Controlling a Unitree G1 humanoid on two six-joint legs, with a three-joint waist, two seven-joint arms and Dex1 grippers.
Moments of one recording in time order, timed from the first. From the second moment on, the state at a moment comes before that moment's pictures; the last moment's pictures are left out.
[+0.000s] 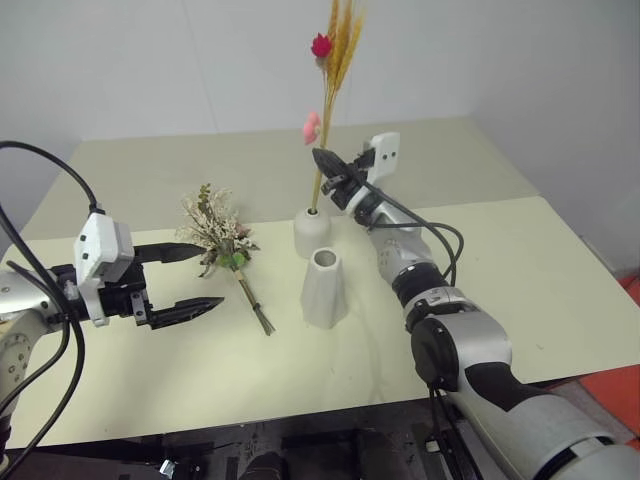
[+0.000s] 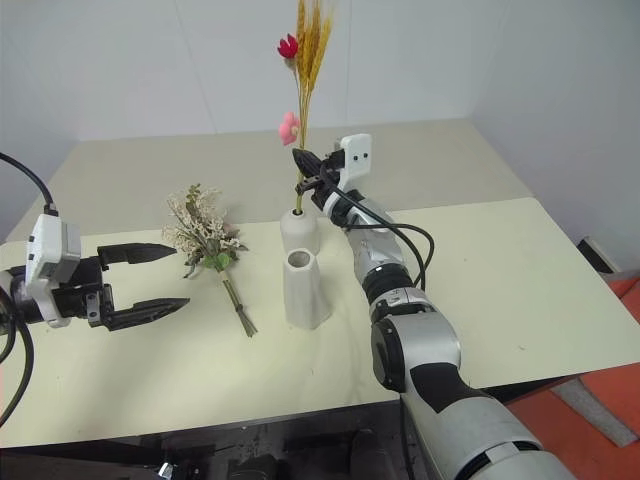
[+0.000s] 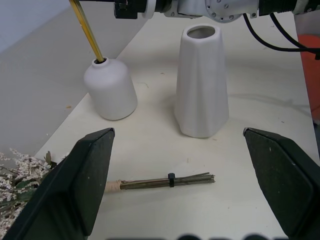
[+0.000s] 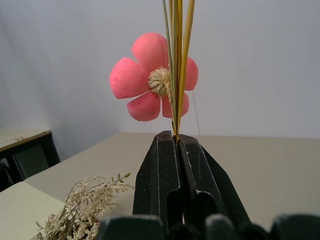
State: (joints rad) left arm -0.14 1.00 0.41 -0.33 -0.67 0.48 -1.15; right arm -1.25 -0.02 -0.24 1.14 0.26 -0.29 0.62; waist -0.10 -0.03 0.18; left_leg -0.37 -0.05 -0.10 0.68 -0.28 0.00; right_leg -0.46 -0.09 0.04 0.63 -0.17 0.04
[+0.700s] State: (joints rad) left arm -0.14 0.98 0.39 -0.33 -0.66 0.48 -1.11; right arm -1.13 -0.03 -0.16 1.01 0.23 -0.28 0.71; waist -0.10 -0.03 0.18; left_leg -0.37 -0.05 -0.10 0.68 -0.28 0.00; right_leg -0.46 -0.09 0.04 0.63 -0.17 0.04
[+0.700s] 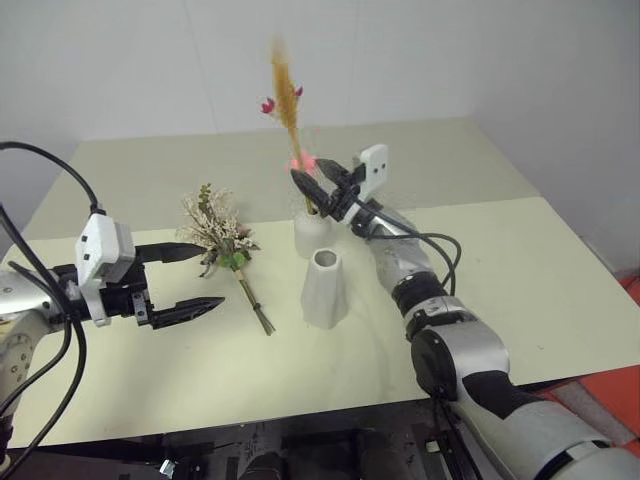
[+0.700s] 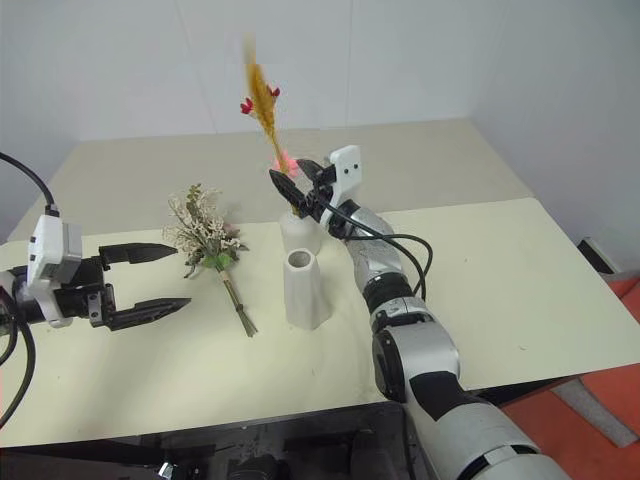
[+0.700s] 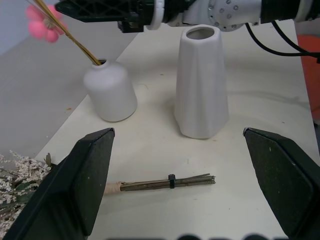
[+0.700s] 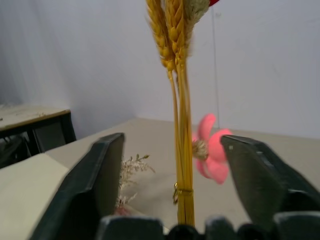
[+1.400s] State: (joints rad) left arm -0.66 0.35 0.28 -0.31 -0.49 1.61 -0.03; right arm -0.60 -0.82 -0.25 -0.24 0.50 0.64 0.87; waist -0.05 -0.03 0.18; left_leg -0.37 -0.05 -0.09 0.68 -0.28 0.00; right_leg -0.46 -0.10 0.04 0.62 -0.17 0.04
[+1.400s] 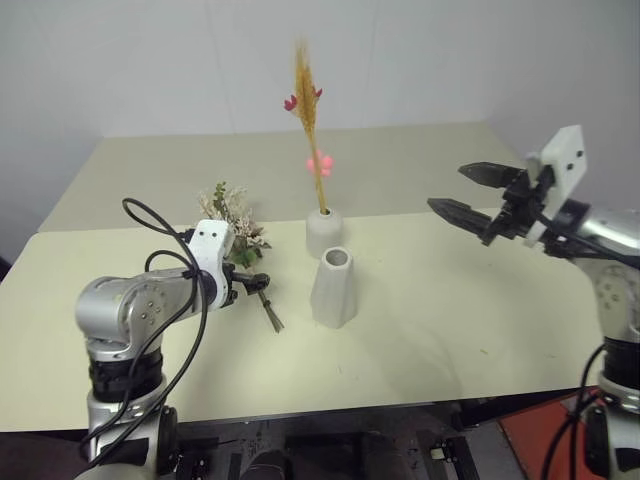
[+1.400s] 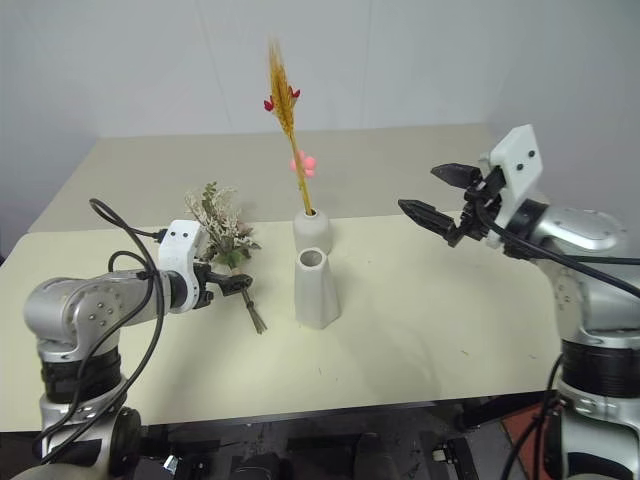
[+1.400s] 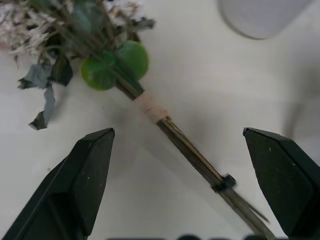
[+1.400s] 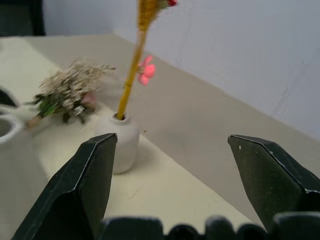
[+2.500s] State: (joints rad) left arm -1.02 0.08 0.69 0.36 -0.31 1.44 0.17; right arm -0.27 -1.05 -0.61 -0.52 0.78 0.81 0.84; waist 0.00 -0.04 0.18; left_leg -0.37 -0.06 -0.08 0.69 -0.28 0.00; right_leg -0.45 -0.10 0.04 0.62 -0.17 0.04
